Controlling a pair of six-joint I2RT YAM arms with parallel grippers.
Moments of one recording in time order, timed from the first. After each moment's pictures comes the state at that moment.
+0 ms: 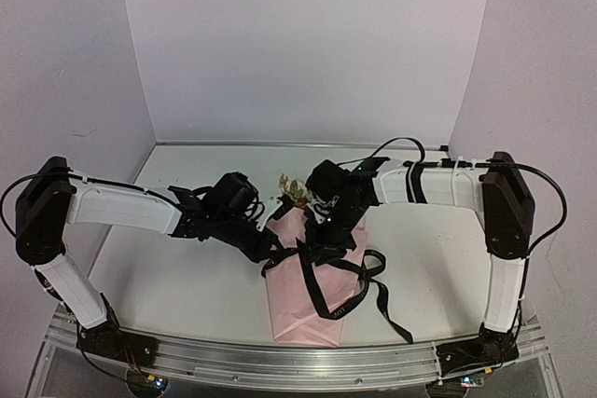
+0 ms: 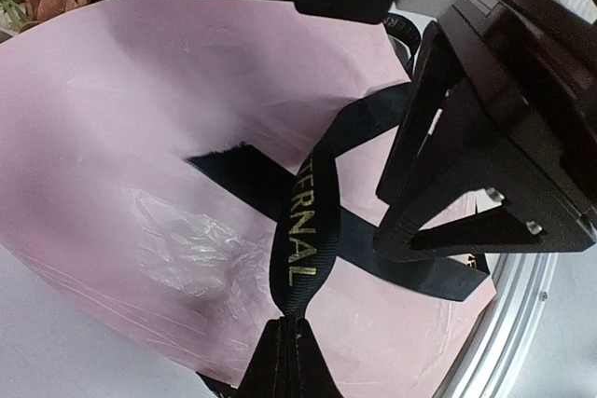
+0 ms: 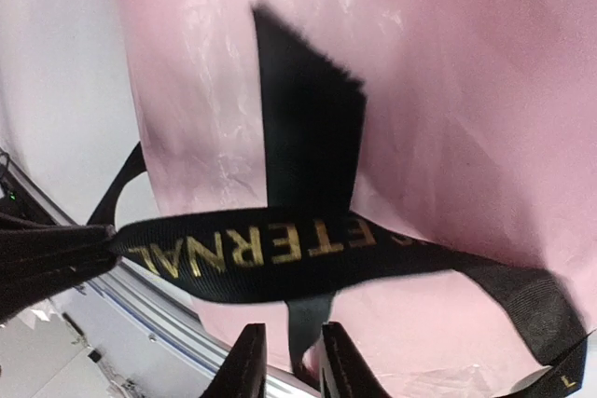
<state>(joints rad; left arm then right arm) -0.92 1.65 0.98 -0.16 0.29 -0.21 0.90 1.98 1.53 -0.84 -0.35 0.68</state>
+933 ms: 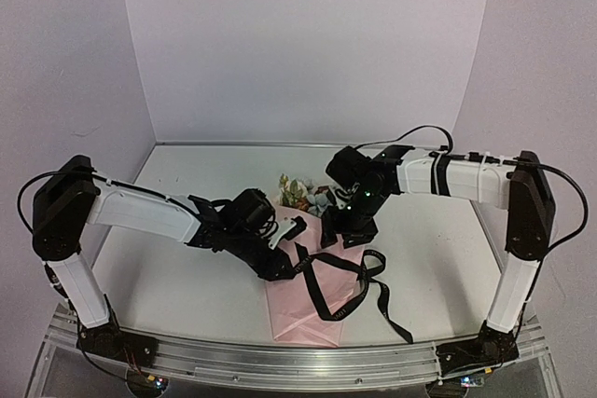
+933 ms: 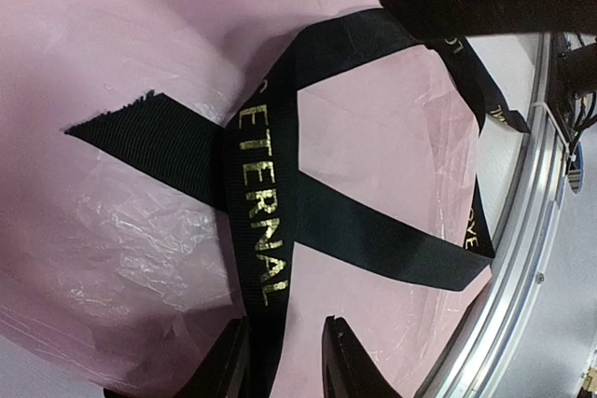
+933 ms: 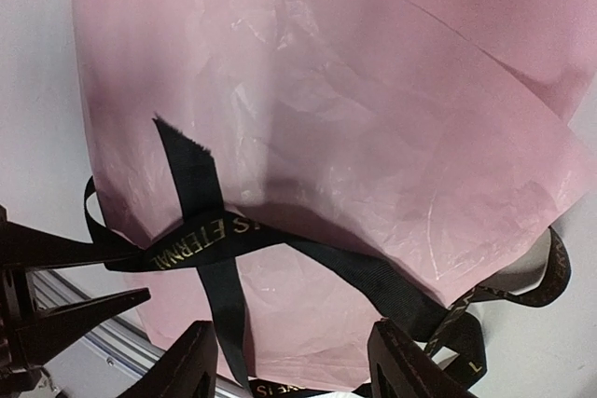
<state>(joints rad) -0.99 1.75 1.02 -0.19 0.34 -0.25 0.83 1.86 1.48 -0.89 -0.17 0.63</state>
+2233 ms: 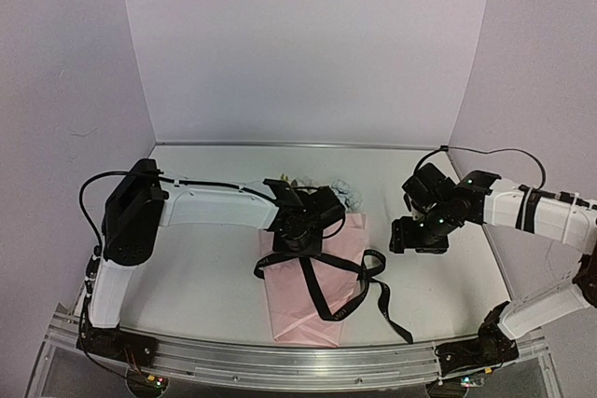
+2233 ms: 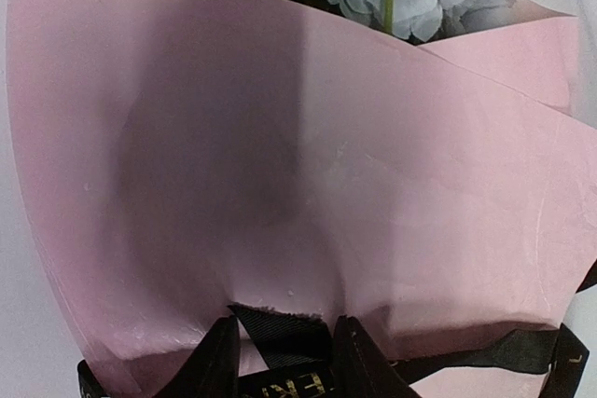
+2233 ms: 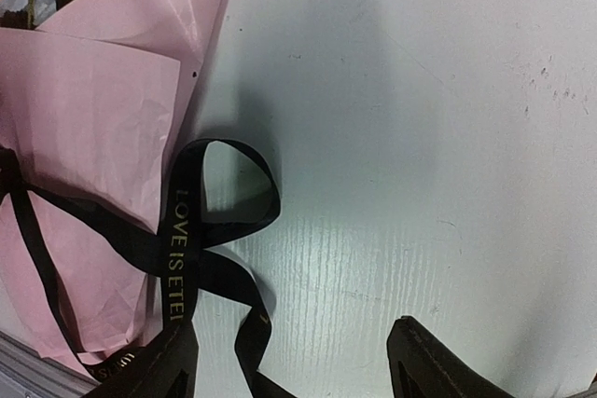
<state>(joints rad) -1.13 2.17 1.72 -0.79 -0.32 -0.96 0.69 1.32 0.96 -0.85 0.11 0.65</state>
